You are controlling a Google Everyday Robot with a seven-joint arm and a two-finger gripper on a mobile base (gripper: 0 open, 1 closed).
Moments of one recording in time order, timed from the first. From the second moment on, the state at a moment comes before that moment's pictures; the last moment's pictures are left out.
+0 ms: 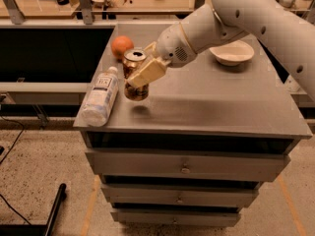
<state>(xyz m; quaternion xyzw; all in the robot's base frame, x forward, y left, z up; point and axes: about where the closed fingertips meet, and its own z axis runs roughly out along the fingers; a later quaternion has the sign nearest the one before) 0.570 0.046 0.922 -0.62 0.64 0.31 0.33</state>
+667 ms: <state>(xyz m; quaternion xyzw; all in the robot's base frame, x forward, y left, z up) 0.572 0.038 0.907 -0.60 0.65 0.31 0.34</state>
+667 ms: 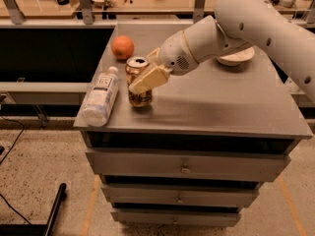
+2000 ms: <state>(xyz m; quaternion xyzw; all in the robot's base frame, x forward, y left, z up) 0.588 -0.011 0.959 -0.58 0.64 0.29 0.41</state>
